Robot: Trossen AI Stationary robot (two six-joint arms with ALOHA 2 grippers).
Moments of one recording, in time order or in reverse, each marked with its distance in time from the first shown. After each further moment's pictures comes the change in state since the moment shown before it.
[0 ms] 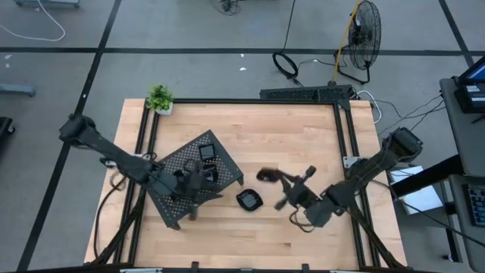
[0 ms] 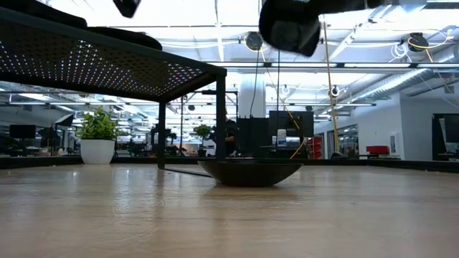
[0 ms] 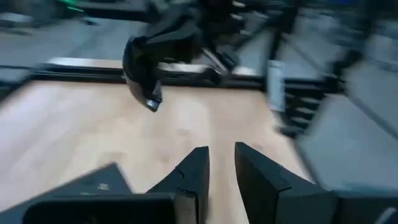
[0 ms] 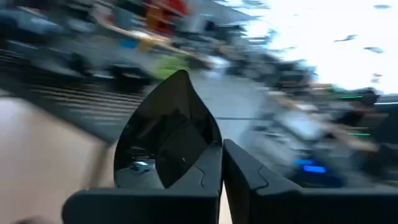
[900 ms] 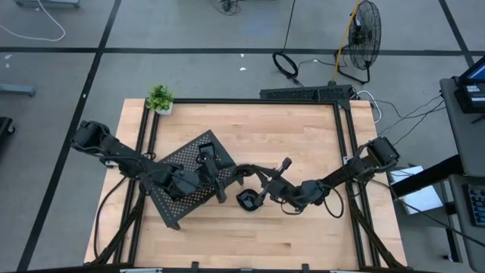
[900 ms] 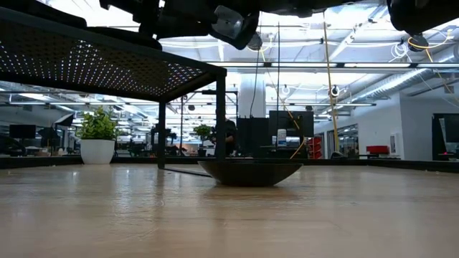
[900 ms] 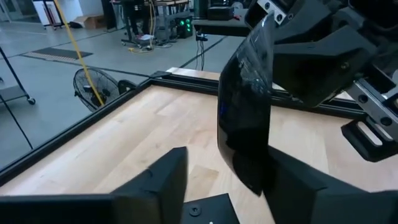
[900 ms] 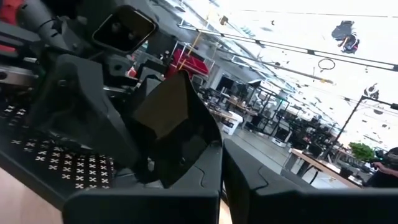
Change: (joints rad) left arm 0.116 0.251 0.014 0.262 -0.356 0.027; right arm -0.203 0.285 0.000 0.985 -0.386 -0.677
